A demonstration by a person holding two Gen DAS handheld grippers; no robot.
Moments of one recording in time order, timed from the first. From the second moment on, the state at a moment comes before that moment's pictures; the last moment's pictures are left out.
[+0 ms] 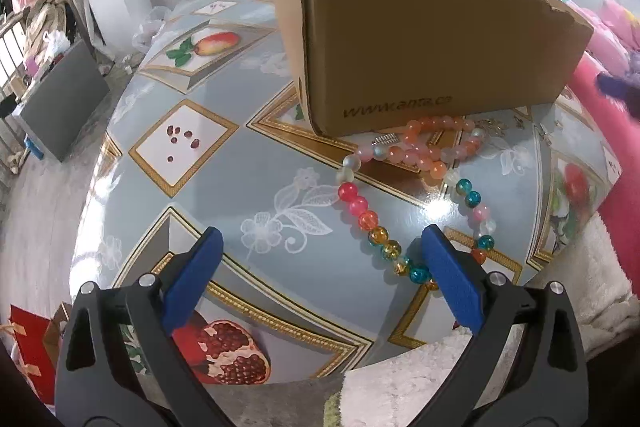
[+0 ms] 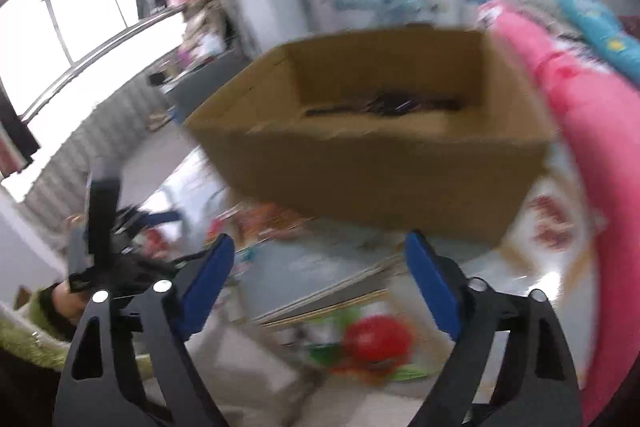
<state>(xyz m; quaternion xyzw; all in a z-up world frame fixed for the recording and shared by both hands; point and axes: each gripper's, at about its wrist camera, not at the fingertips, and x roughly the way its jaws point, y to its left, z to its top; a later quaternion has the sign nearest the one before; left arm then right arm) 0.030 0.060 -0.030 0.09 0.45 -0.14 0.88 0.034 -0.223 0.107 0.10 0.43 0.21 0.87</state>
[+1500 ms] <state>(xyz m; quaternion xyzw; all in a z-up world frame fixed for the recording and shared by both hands) 0.015 0.053 0.005 0.06 0.40 -0.20 0.89 0.055 -0.141 0.062 0.09 0.49 0.29 0.82</state>
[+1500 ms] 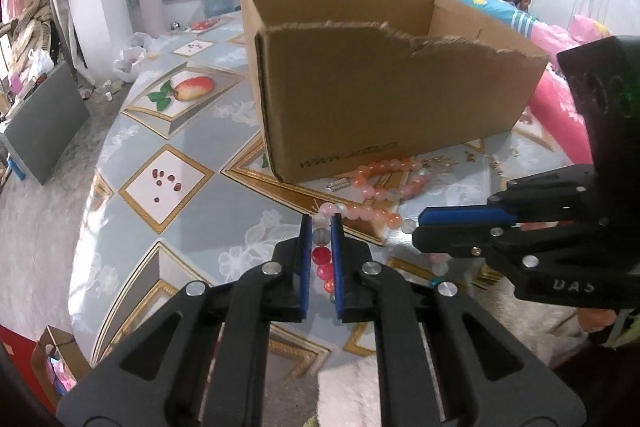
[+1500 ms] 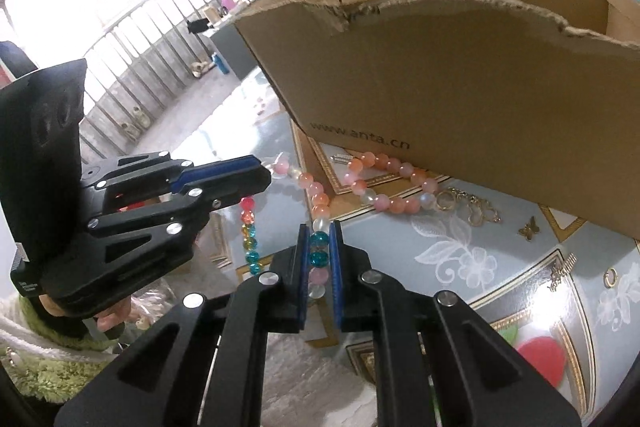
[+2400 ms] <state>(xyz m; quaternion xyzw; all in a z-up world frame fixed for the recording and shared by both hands) 0.064 0.001 0.163 0.09 0.23 -0.28 0.93 0.129 -0.199 0.207 0.08 0.35 0.31 0.88</state>
